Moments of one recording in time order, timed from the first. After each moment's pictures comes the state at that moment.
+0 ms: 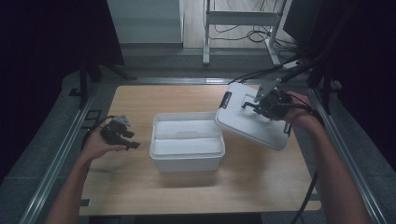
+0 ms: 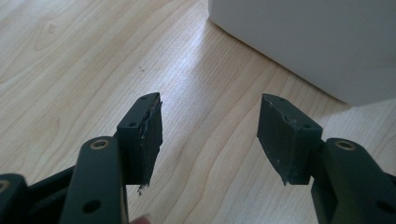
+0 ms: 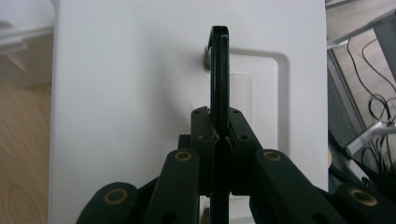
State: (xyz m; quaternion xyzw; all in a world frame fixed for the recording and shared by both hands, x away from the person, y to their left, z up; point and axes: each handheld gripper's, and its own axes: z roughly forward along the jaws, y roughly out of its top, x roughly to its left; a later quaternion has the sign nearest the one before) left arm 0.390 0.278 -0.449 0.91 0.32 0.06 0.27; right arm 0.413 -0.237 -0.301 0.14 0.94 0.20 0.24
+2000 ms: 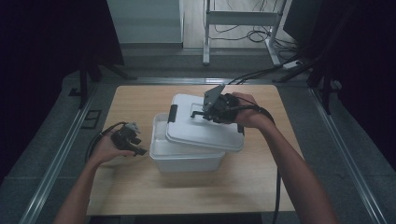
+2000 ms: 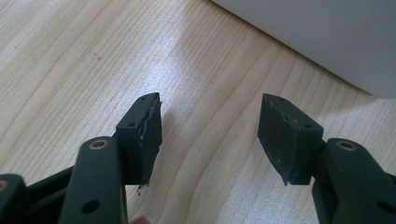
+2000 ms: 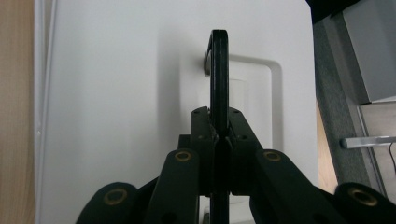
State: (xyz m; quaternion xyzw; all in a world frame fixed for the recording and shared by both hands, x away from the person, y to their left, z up) left arm 0.394 0.257 -0.480 0.92 0.30 0.03 0.24; right arm 0.396 -0.100 -0.302 -0.01 0.95 0.26 0.19
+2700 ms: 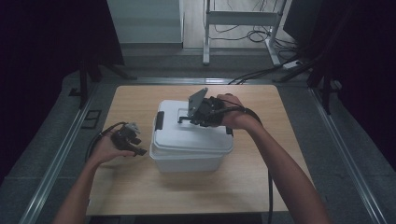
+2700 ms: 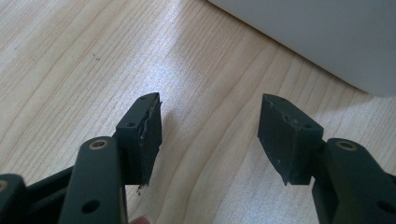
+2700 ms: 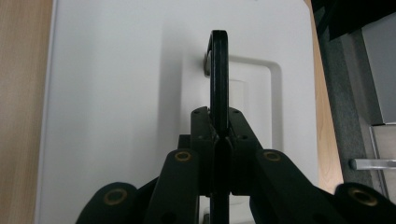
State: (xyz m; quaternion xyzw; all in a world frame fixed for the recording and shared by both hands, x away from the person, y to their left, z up) left arm 0.393 0.257 -0.479 0.92 0.30 0.03 0.24; right arm 0.389 -0.062 -0.307 -0.05 0.95 0.26 0.17
